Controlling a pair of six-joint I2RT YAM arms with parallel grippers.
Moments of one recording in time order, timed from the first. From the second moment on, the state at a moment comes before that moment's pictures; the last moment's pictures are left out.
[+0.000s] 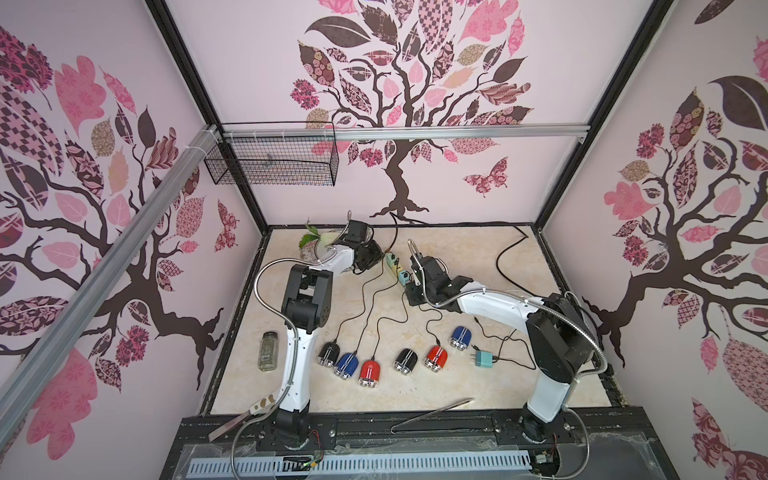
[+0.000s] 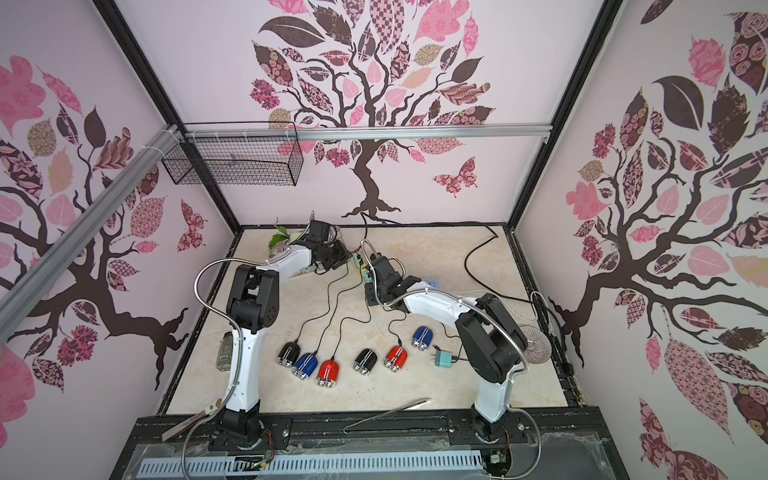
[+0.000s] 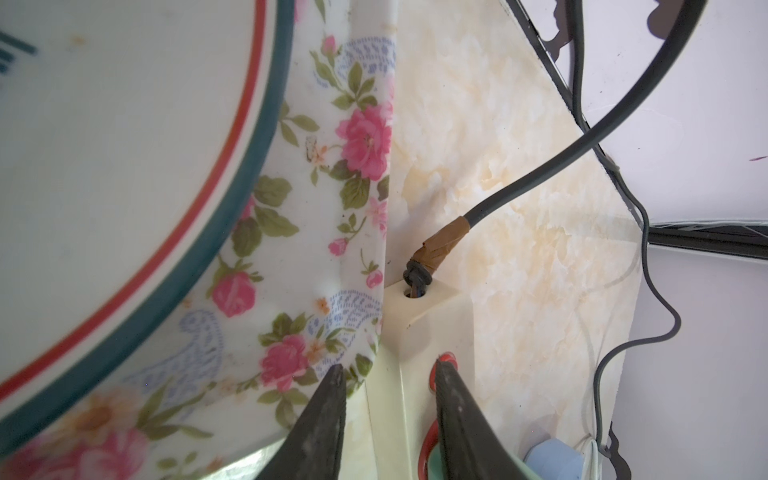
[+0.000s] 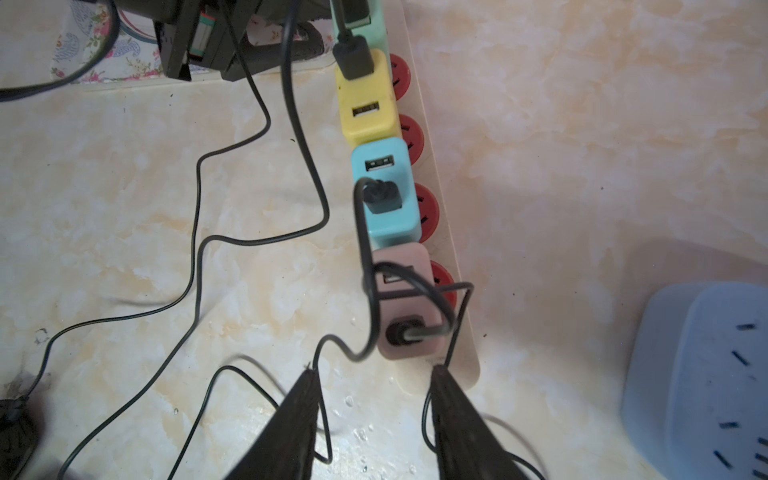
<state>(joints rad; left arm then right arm) -0.26 2.35 1.85 -0.38 0.31 -0.82 0.69 1.81 1.23 -0.27 0.10 0.38</state>
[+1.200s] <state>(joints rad) -0.32 2.38 2.10 -0.64 0.10 -0.67 0.68 1.83 1.23 -0.26 0.13 0.32</state>
